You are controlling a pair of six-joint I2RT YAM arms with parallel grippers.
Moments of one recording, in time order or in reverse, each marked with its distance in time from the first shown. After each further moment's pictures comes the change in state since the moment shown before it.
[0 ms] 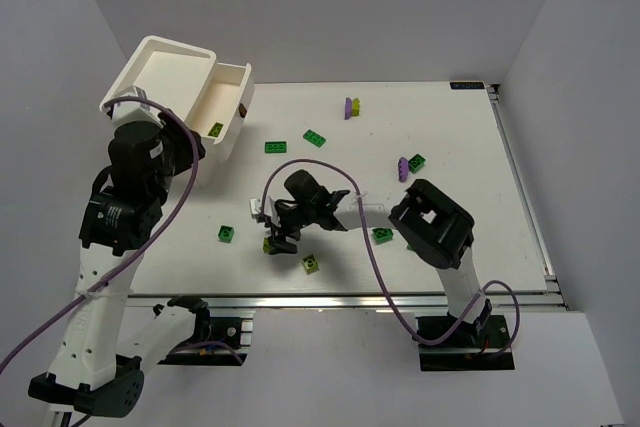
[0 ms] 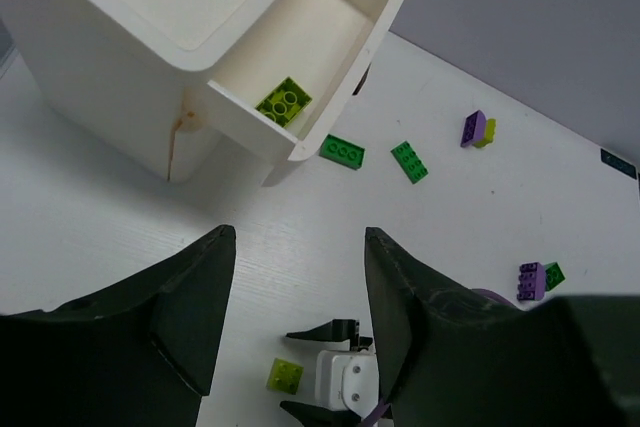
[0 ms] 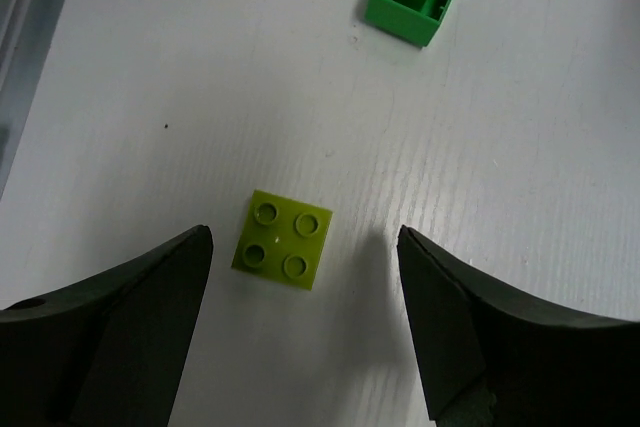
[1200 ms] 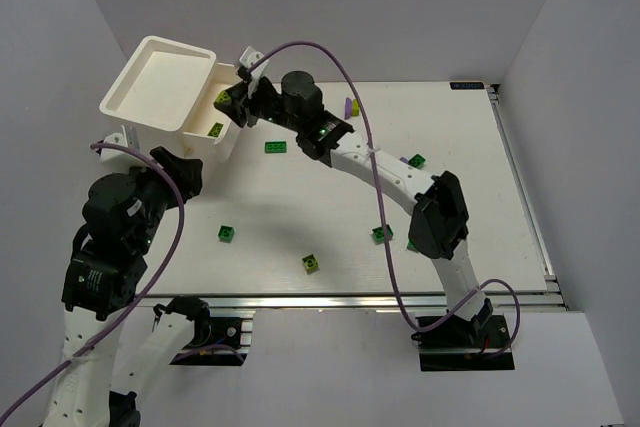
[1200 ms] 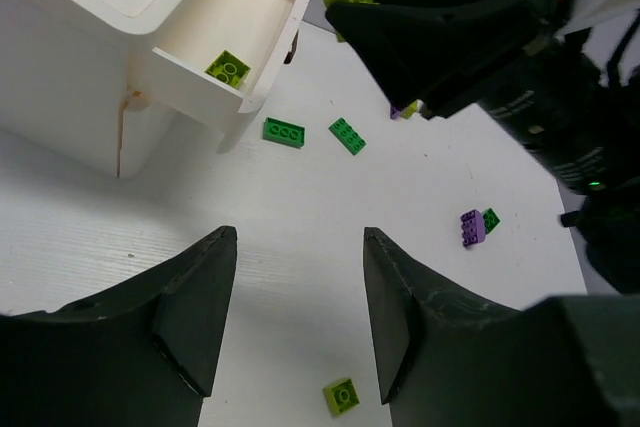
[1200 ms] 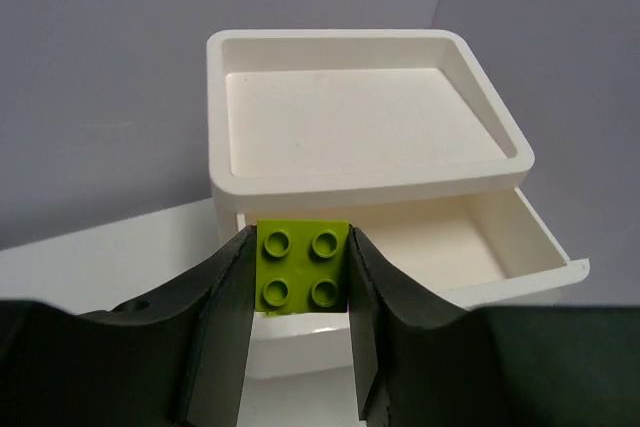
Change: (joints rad) left arm -0.012 -0.267 -0.157 0.013 0.149 0.026; right arm -0.082 0.069 0.812 0.055 0.367 0.489
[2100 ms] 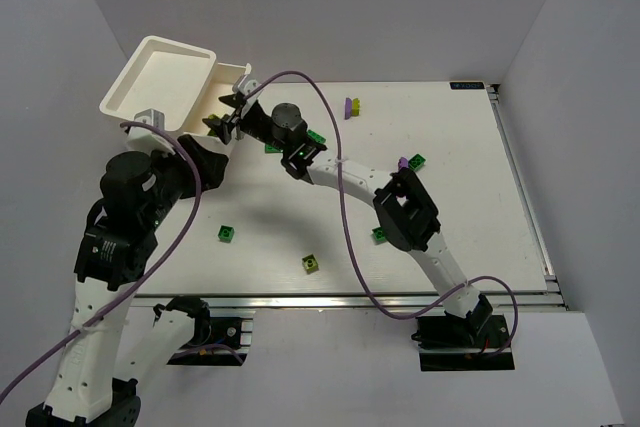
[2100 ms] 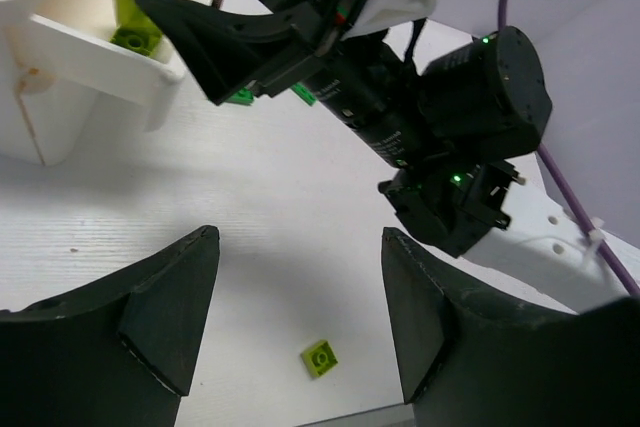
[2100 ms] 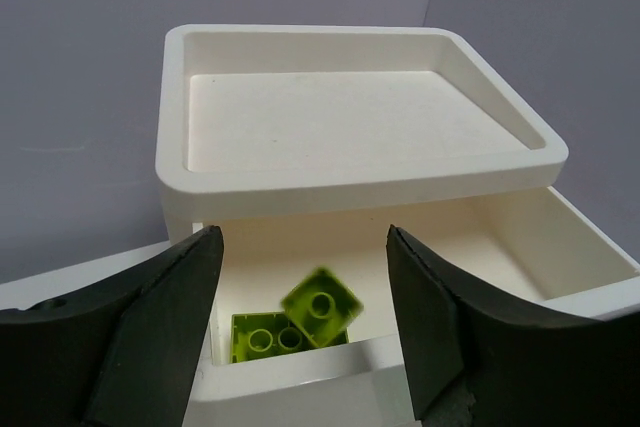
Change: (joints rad) left arm 0.000 0.103 0.009 0.026 0.176 0.009; right arm 0.018 0.239 -0.039 0.460 0.082 0.047
